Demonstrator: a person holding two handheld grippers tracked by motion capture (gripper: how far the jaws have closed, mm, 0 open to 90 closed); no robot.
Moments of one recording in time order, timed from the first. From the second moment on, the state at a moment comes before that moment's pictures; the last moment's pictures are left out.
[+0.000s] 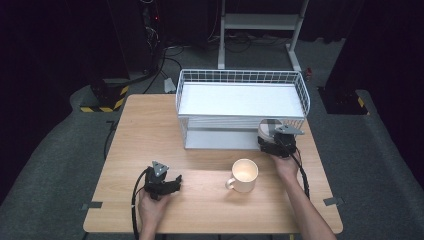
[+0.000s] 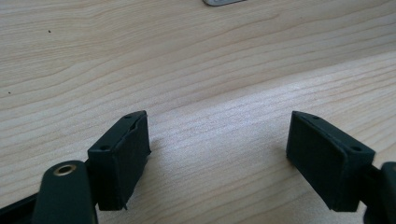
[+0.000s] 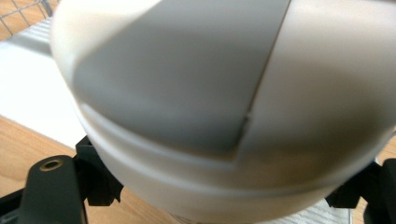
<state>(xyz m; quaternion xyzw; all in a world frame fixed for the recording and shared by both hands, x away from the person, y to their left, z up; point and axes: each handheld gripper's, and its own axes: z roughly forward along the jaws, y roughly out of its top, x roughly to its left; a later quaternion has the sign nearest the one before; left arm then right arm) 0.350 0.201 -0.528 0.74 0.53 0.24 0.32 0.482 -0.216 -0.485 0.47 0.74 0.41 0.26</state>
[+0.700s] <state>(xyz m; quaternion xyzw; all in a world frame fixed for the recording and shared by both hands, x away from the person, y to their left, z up) 0.350 0.201 -0.528 0.74 0.53 0.24 0.32 0.481 -0.222 -0.484 0.47 0.74 0.42 0.24</state>
